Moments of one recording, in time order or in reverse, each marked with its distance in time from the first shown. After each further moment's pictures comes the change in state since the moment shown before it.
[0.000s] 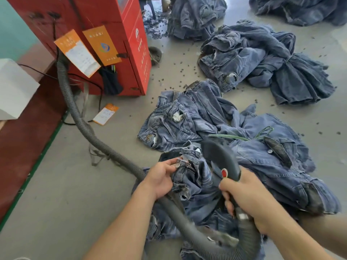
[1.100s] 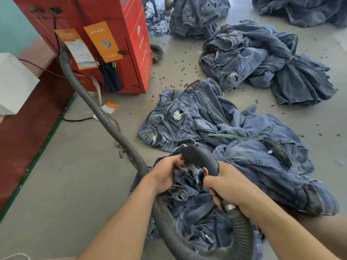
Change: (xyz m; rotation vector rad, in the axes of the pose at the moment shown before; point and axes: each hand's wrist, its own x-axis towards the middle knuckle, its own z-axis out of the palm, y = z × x) left_hand 0.007 0.000 0.014 0.166 -0.145 0.045; right_hand 0.018 -0.022 0.018 -0.224 -0.162 0.012
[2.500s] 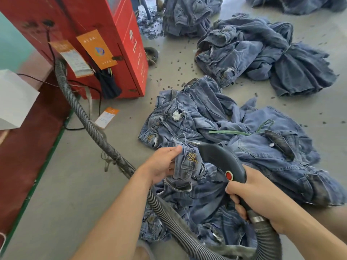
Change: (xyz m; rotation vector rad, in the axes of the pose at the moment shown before) left_hand -0.002 0.036 -0.003 0.403 0.048 0.039; right_hand -0.040 0.019 -0.026 0.181 0.046 -0.006
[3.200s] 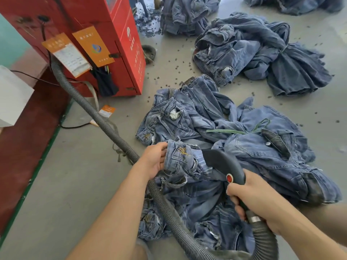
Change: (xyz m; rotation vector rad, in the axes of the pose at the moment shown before) left_hand 0.014 -0.001 -0.014 -0.154 0.187 -0.064; right_hand 0.008 0.024 -0.004 0.015 0.055 0.085
